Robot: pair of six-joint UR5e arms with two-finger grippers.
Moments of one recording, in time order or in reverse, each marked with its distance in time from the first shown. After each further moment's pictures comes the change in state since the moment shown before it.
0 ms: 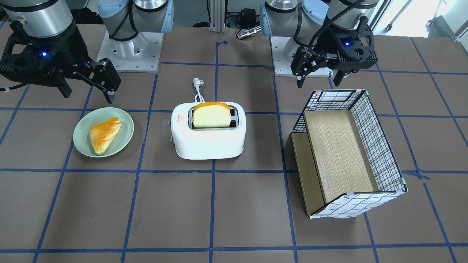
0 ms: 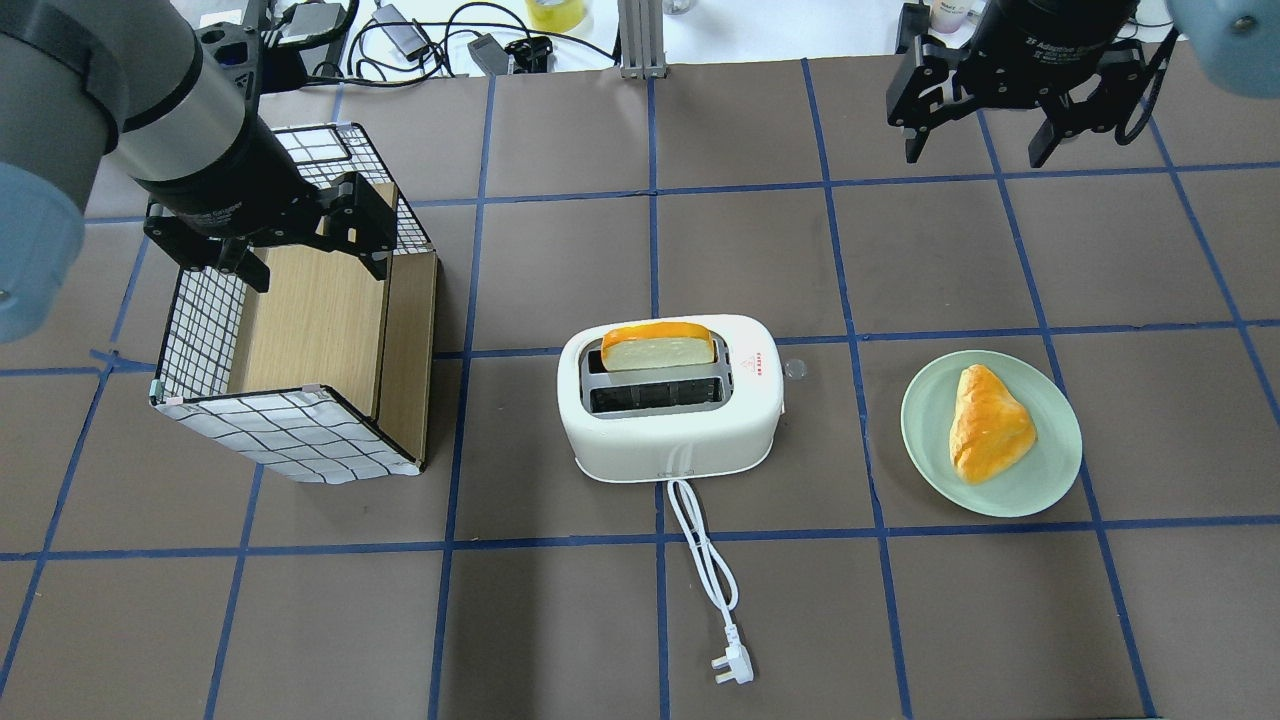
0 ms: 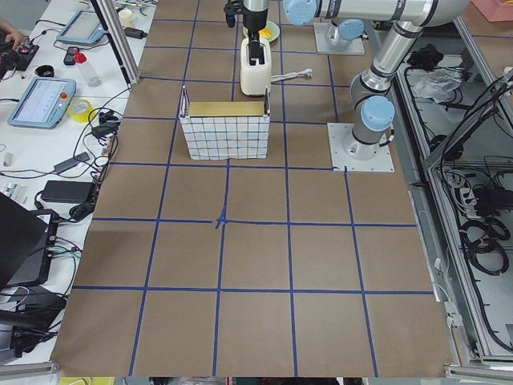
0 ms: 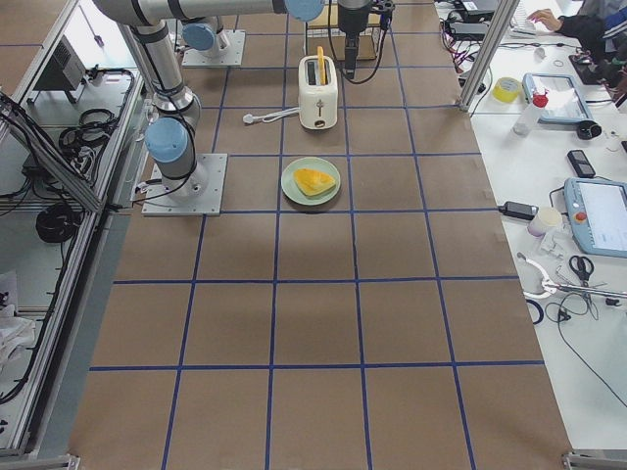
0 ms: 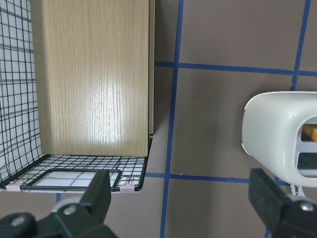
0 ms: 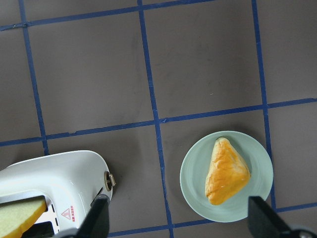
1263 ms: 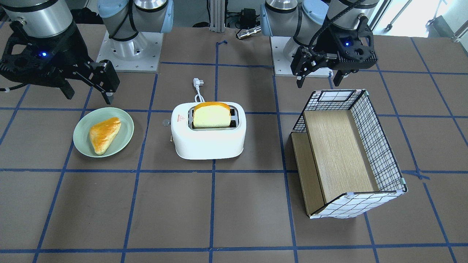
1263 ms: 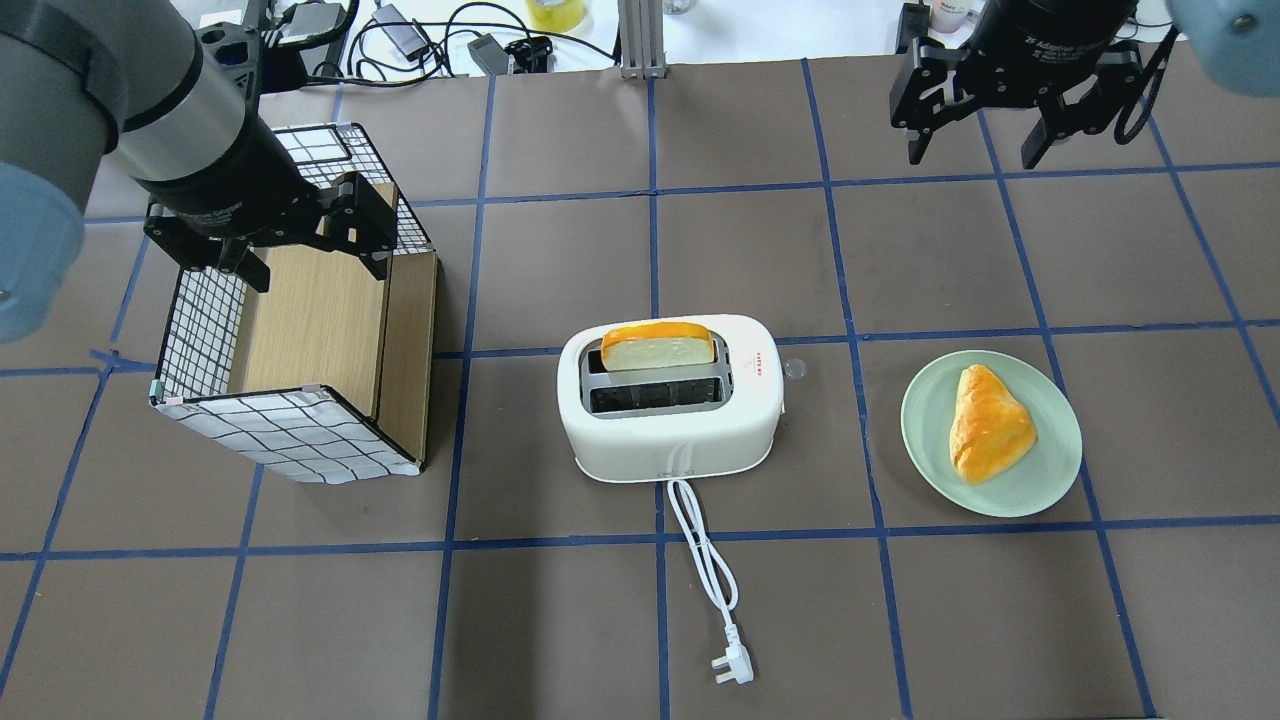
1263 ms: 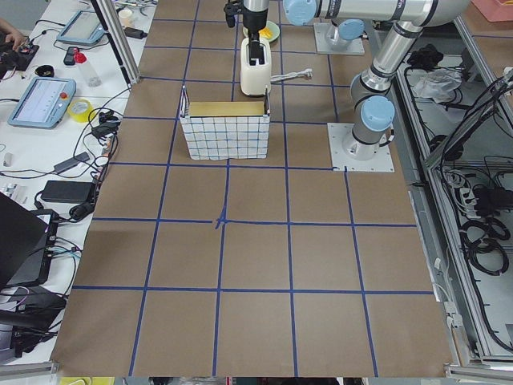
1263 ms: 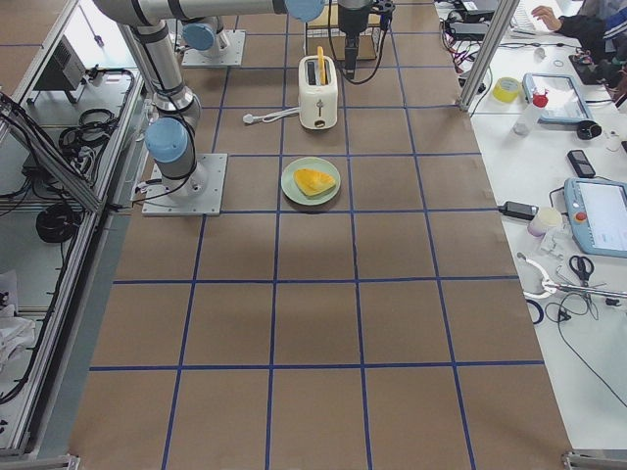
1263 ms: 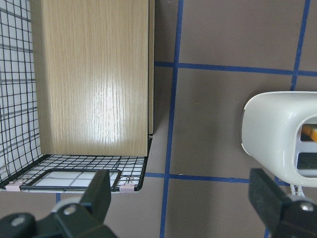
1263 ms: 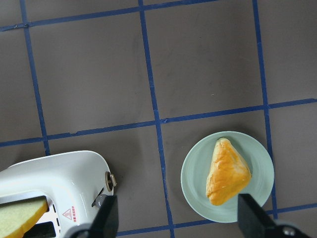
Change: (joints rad) left arm 0.000 0.000 0.000 0.000 0.000 0.000; right arm 0.000 0.001 -0.005 0.001 0.006 0.000
